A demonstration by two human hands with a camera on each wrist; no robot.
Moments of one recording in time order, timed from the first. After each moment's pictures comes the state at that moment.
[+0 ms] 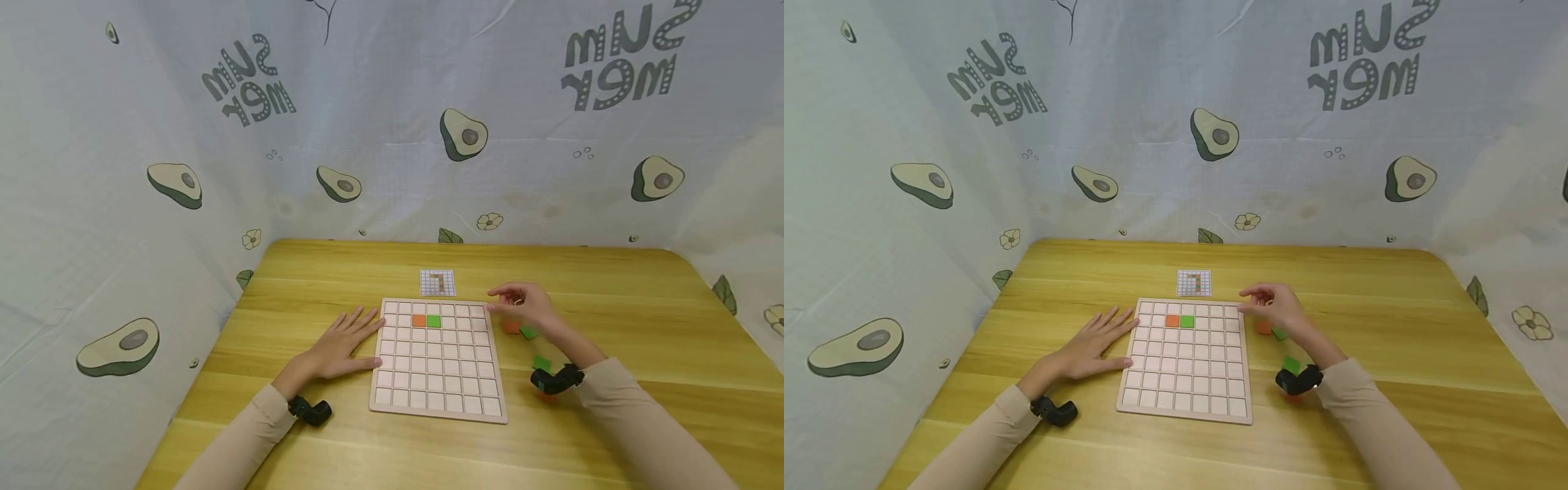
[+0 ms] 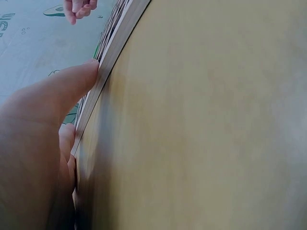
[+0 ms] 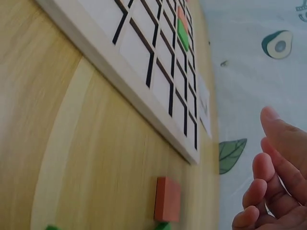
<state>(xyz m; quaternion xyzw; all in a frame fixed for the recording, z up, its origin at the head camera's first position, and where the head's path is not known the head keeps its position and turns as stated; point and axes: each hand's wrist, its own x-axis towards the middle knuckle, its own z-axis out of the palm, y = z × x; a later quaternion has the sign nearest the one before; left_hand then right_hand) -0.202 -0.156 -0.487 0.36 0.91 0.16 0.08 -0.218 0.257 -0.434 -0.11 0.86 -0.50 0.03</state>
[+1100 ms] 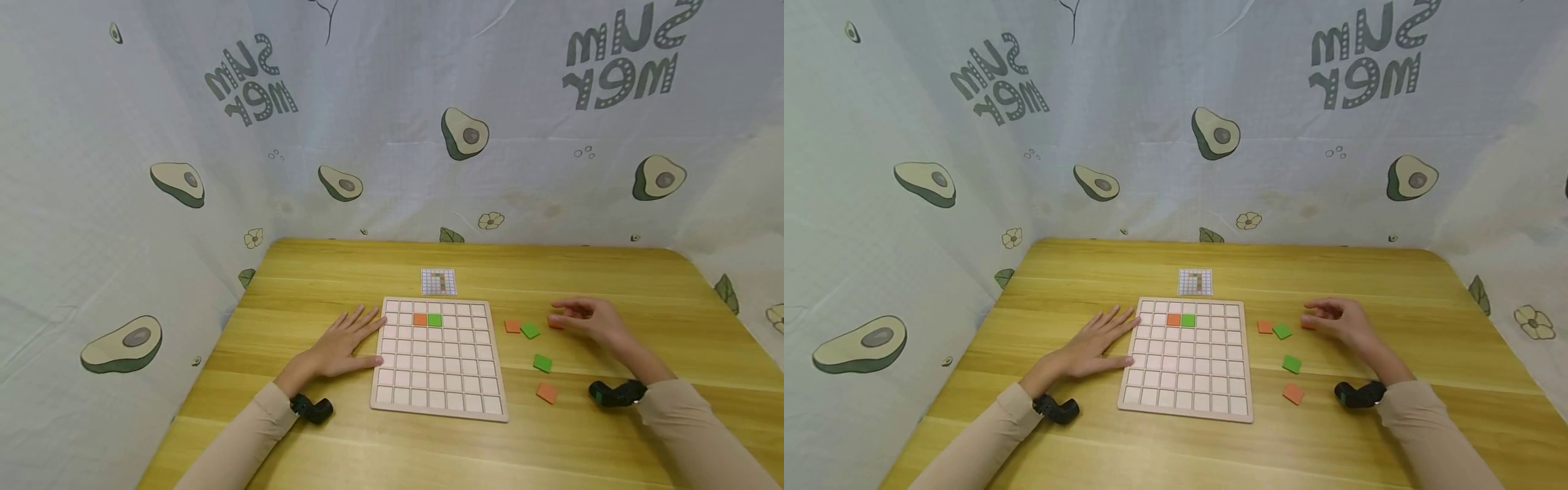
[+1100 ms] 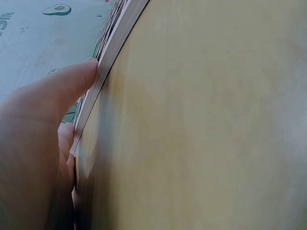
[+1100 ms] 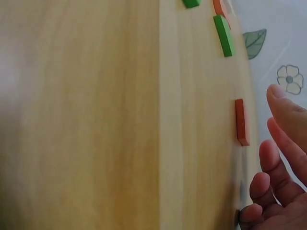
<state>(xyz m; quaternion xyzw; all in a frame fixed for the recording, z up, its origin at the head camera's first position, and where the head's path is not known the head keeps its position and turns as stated) -0.201 -0.155 -0.484 0.36 0.92 0.15 0.09 -0.194 0.360 -0.460 -0.04 0.91 -0.42 0.01</state>
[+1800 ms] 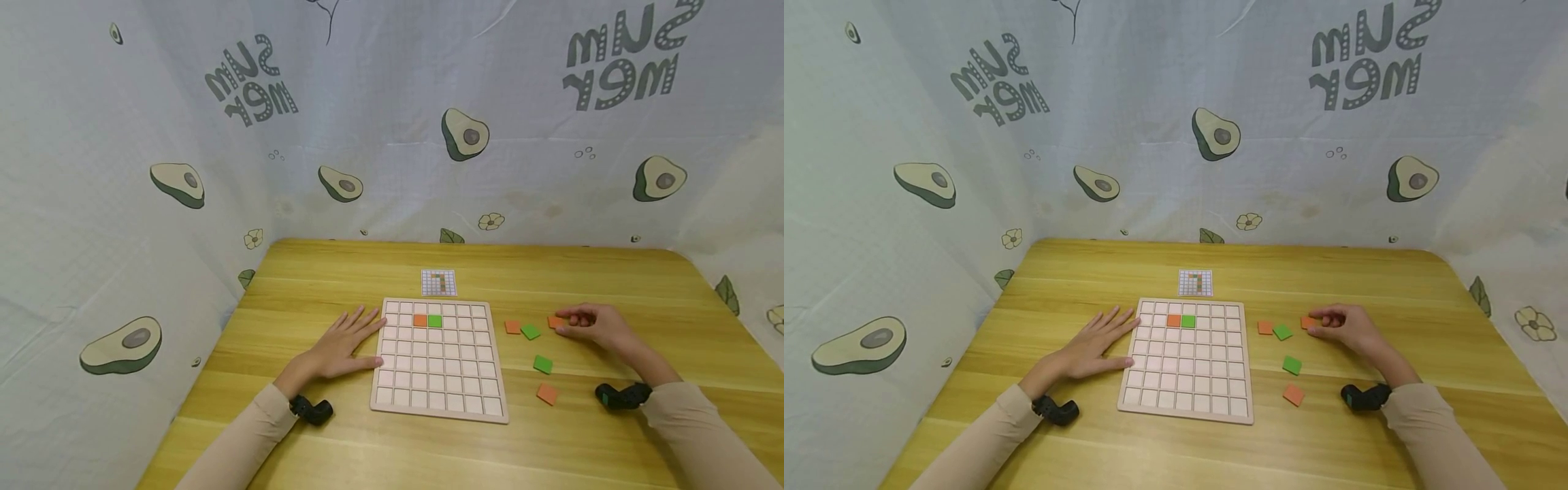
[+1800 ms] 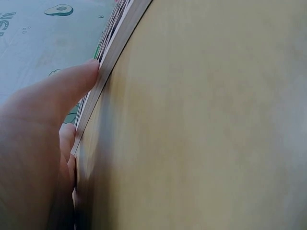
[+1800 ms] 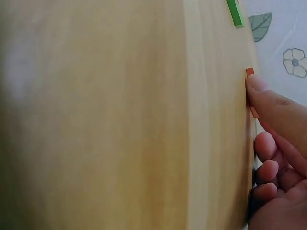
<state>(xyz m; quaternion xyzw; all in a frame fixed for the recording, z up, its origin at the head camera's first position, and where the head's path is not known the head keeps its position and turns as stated) -0.202 -0.156 -0.487 0.37 0.92 0.15 0.08 -0.196 0.378 -0.472 -0.07 0.91 -0.41 0.05</state>
